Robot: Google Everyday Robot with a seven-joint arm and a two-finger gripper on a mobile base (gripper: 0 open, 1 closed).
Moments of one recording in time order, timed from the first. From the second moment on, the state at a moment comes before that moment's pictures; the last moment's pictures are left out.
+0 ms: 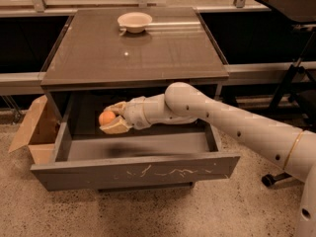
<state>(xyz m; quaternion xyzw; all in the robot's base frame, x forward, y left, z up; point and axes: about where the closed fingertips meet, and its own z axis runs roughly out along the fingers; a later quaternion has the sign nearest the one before) 0.603 0.145 0.715 -0.60 0.59 0.32 0.45</state>
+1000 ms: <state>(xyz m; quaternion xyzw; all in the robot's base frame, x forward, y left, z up) 0.583 0.150 0.786 -0.64 0.54 0.30 0.46</state>
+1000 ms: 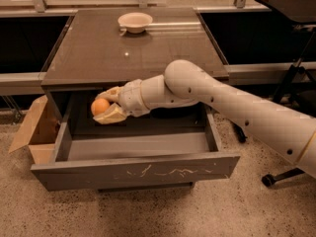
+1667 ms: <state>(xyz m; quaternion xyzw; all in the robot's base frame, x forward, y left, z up) 0.574 0.137 0.841 -0.66 0.52 0.26 0.47</state>
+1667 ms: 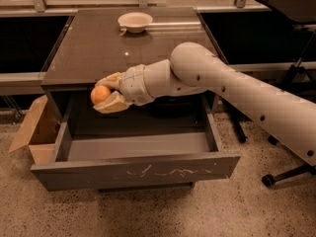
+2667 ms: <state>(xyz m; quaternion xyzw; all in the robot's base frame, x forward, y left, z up) 0.646 0.096 0.881 -0.58 0.57 0.25 0.53</state>
